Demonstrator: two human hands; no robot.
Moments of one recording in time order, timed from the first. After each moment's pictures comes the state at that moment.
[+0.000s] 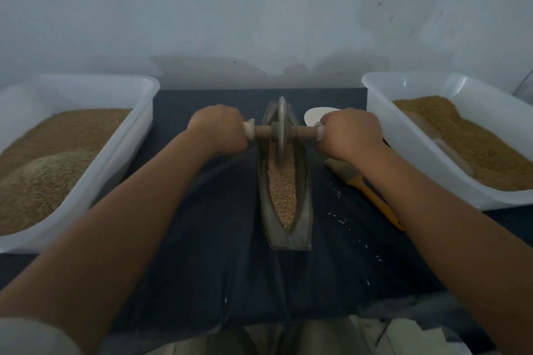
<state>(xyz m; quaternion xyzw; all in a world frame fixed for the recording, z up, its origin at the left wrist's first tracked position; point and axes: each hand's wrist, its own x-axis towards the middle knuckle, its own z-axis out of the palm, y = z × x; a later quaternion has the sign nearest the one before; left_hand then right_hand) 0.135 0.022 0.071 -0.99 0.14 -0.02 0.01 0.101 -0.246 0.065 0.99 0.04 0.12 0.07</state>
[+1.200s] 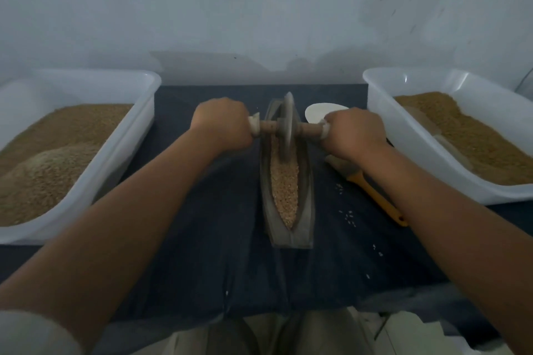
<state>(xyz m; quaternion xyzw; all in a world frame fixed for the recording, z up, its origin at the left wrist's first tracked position) 0.114 0.012 0.078 -0.99 0.13 -0.09 0.04 0.093 -0.253 0.060 0.99 0.04 0.13 0.03</state>
